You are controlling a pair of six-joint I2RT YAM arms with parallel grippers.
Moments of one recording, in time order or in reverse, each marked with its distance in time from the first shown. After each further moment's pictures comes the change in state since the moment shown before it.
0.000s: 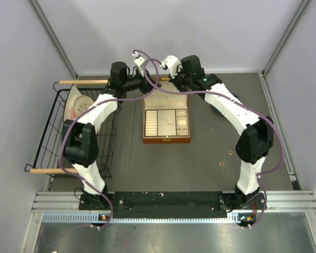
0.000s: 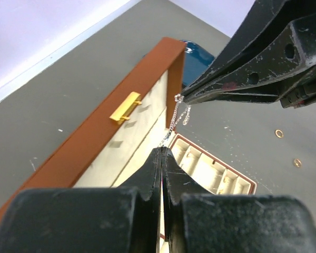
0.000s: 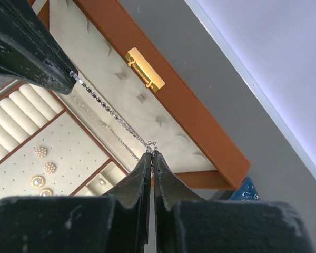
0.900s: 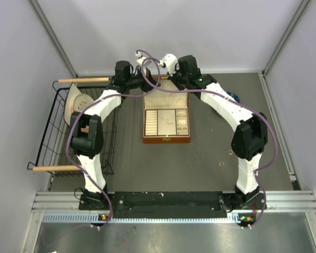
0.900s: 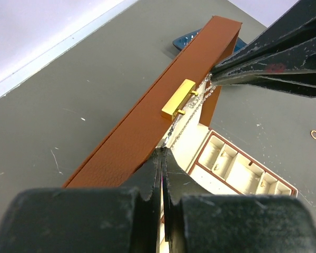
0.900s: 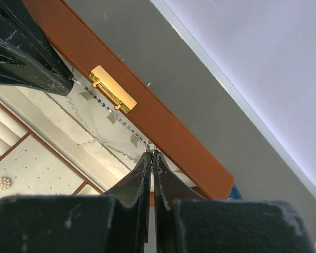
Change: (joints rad) left arm 0.024 0.159 0.122 -0.057 -0.058 0.059; right arm -0.001 0.092 0.037 0.098 0.094 -0.010
